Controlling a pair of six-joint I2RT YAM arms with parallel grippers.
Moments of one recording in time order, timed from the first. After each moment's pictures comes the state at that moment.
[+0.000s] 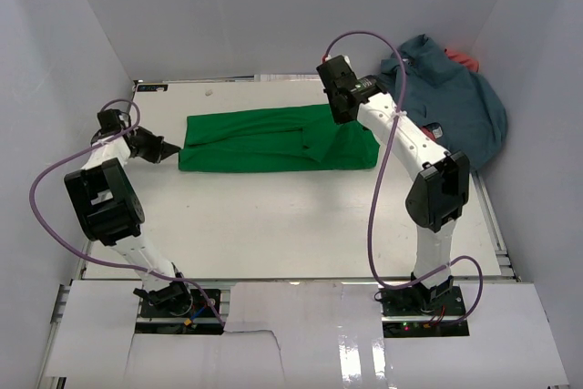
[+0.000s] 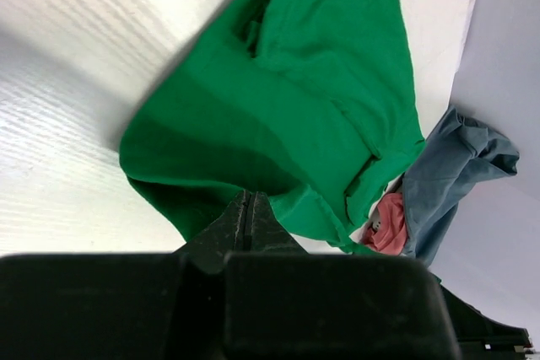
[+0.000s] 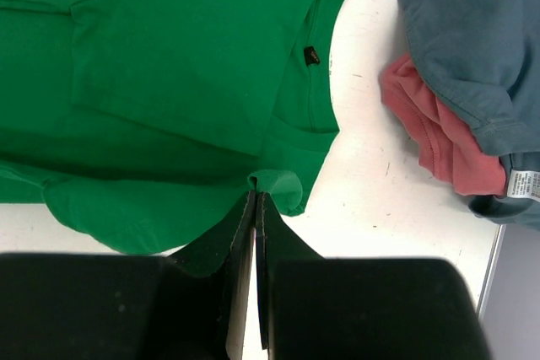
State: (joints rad) left arm 0.40 1.81 1.24 -0.43 0.56 -0.77; right arm 0.57 1.95 1.93 -0.93 0.46 0.14
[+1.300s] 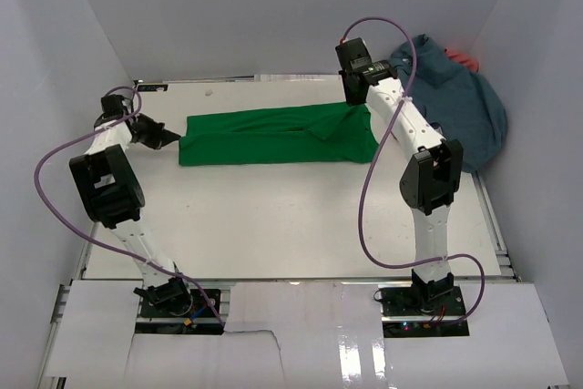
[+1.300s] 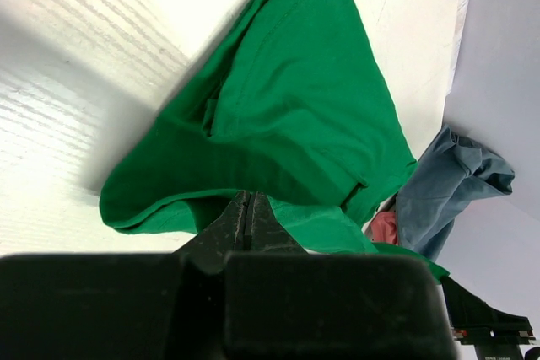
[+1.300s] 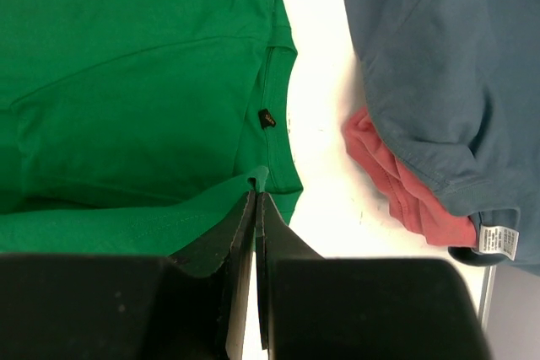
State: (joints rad) left arm 0.36 1.98 1.47 -0.49 0.53 -0.79; right arm 0.43 2.12 2.15 -0.92 0.41 0.09
